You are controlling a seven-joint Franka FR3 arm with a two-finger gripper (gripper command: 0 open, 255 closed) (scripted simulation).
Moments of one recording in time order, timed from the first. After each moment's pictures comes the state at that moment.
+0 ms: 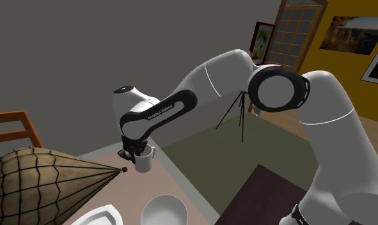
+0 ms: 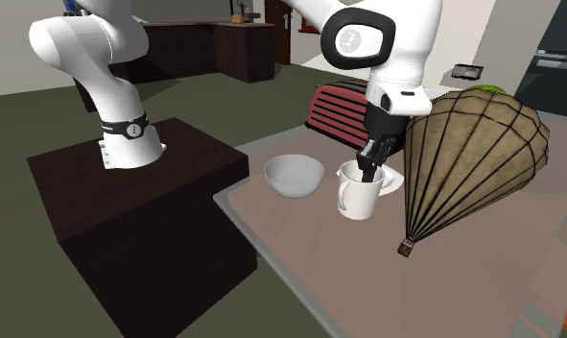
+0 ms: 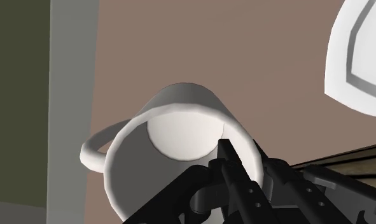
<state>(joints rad) 0.23 0.71 0.23 -1.51 -0.23 2.17 0.53</state>
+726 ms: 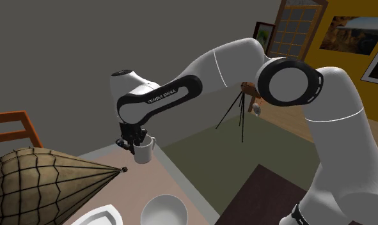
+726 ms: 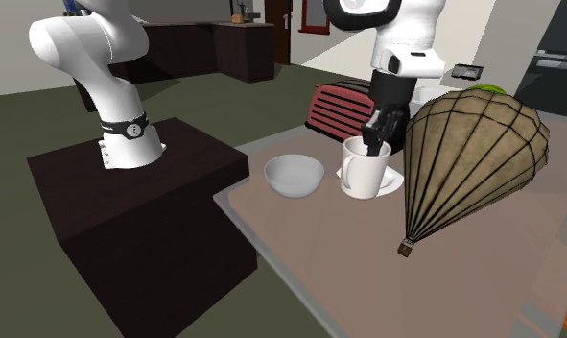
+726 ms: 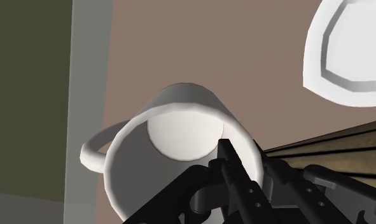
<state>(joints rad) 0.22 0.63 0.25 -1.49 -0.21 2.07 0.52</state>
